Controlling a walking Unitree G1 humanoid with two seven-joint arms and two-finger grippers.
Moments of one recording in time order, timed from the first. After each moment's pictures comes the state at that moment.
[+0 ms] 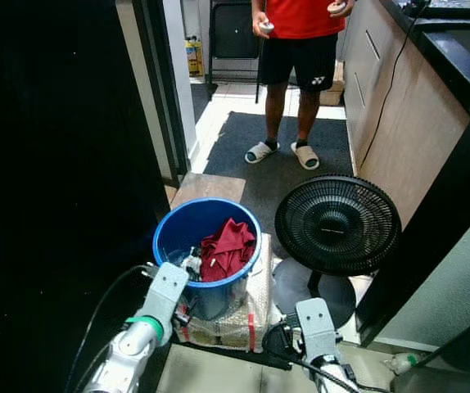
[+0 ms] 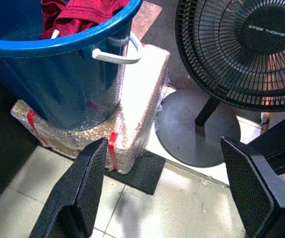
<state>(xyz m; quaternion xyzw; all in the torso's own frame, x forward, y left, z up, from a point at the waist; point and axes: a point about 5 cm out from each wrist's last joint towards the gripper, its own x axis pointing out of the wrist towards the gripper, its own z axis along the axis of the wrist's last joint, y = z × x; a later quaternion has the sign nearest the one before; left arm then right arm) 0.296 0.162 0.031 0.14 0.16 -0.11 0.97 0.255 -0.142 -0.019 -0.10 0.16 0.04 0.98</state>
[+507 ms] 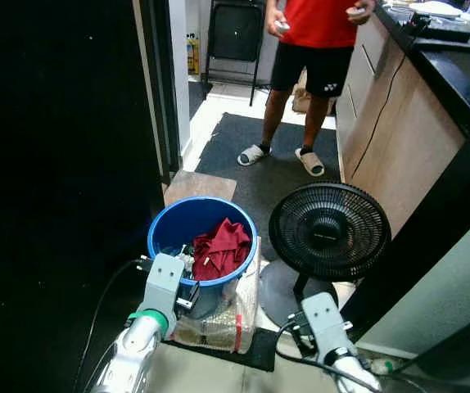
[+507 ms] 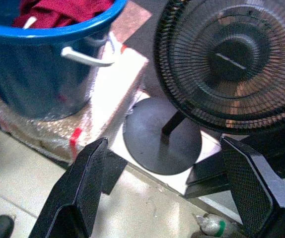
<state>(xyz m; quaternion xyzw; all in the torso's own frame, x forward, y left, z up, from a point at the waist) 0.289 0.137 0.041 0.07 0.11 -0.10 0.99 0.267 -0.176 -0.006 -0.16 0.14 0.06 0.97</state>
